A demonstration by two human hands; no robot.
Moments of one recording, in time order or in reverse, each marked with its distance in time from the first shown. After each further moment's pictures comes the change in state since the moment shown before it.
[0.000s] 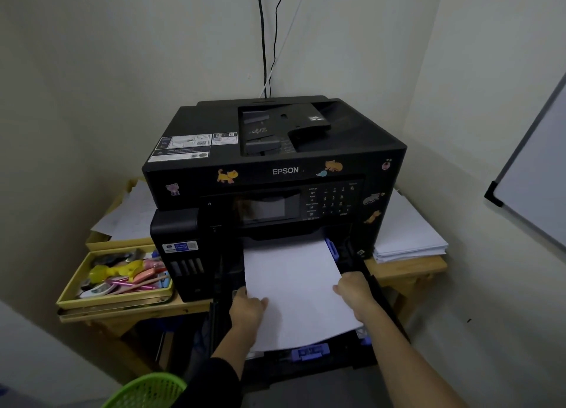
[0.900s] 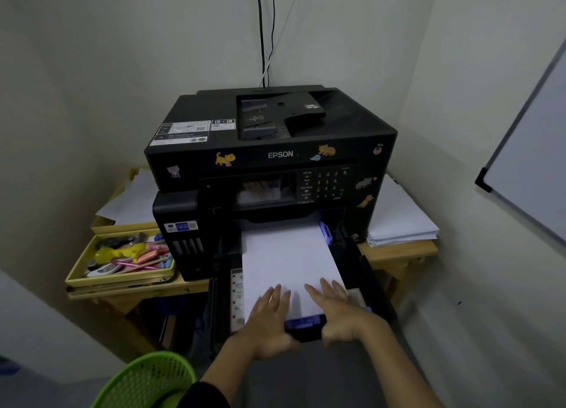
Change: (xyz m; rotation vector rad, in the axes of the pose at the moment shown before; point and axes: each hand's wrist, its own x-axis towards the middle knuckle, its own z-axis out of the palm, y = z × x) left_hand -0.061 -0.038 -0.006 1.052 -0.522 0.564; right_hand -0.053 0.050 -0.012 -1.003 -0.533 -0.374
